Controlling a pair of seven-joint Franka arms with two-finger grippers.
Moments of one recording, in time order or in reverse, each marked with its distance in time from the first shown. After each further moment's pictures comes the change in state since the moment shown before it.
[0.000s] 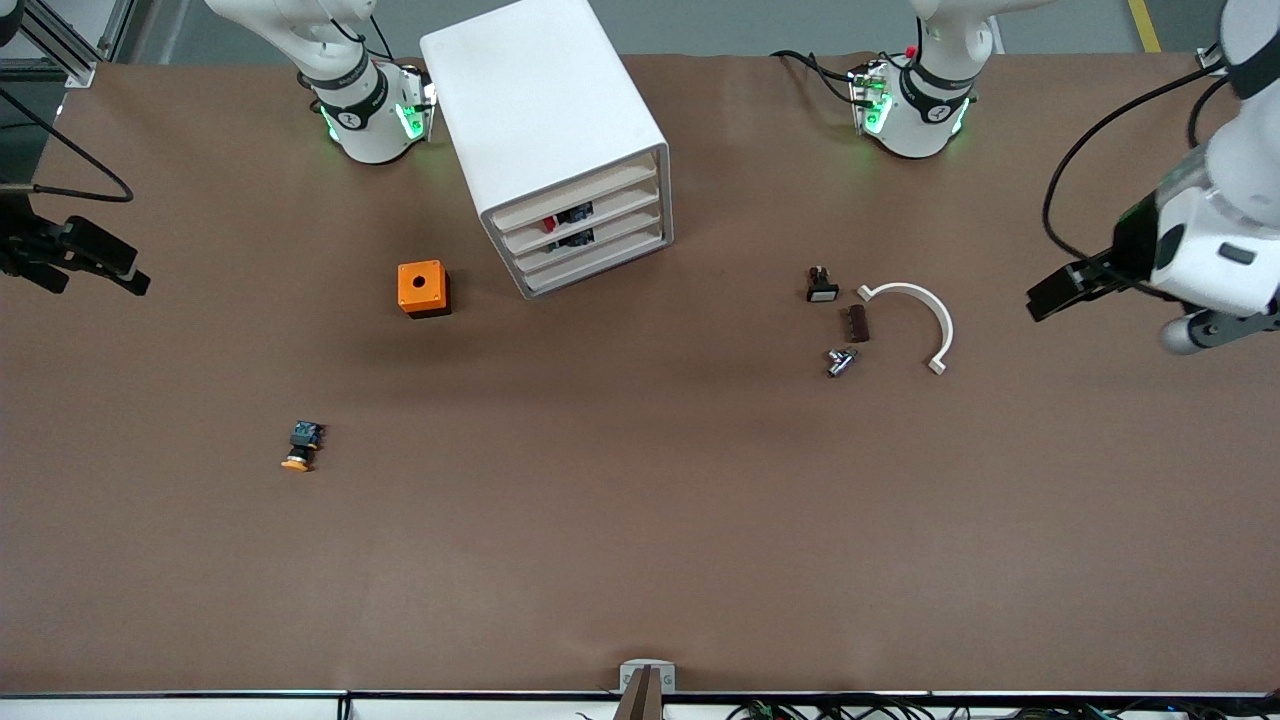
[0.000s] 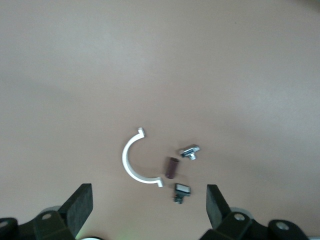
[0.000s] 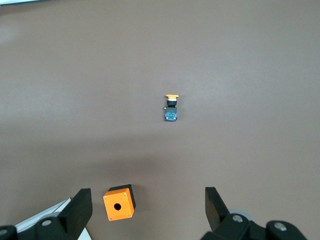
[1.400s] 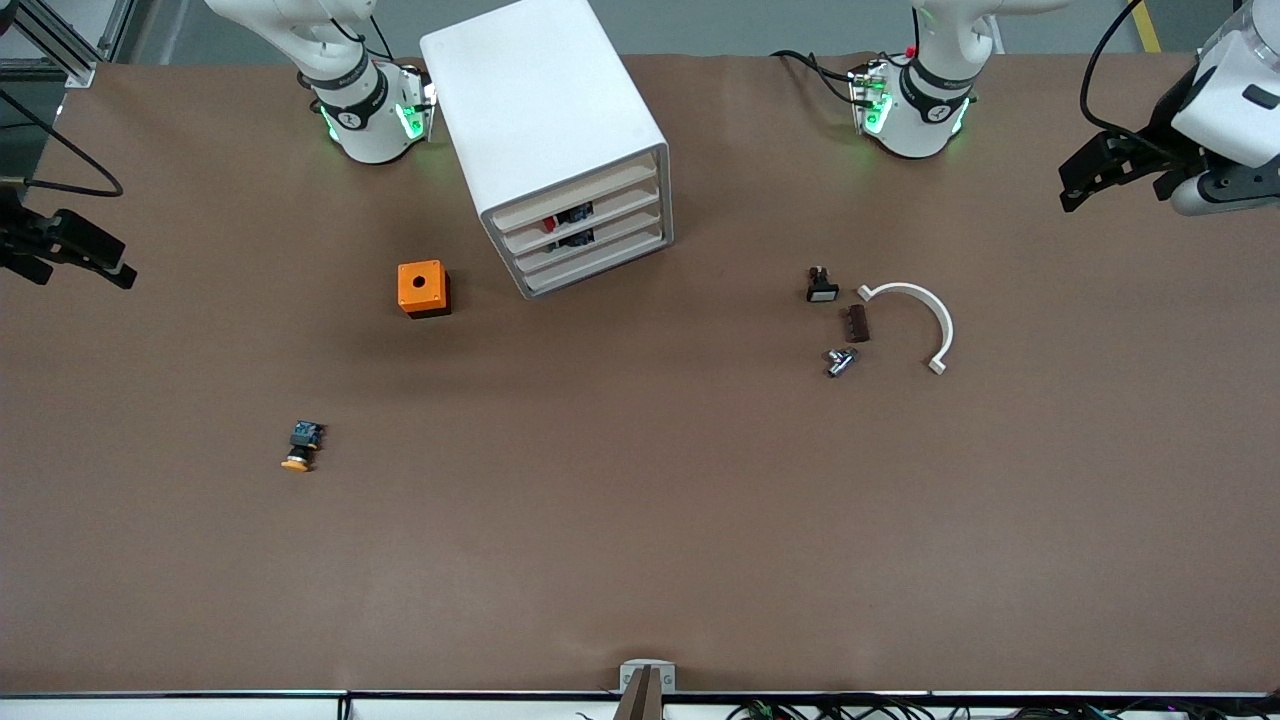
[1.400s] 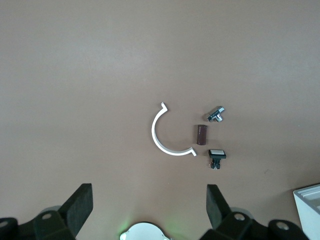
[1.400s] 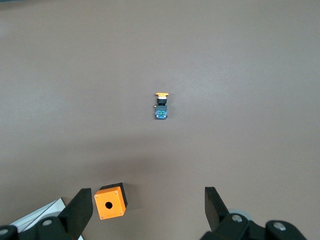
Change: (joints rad) left arm -0.215 -0.304 0.286 -0.300 -0.053 0.010 0.293; right arm -0.003 -0.005 -0.004 0.001 -0.030 -0.006 0.004
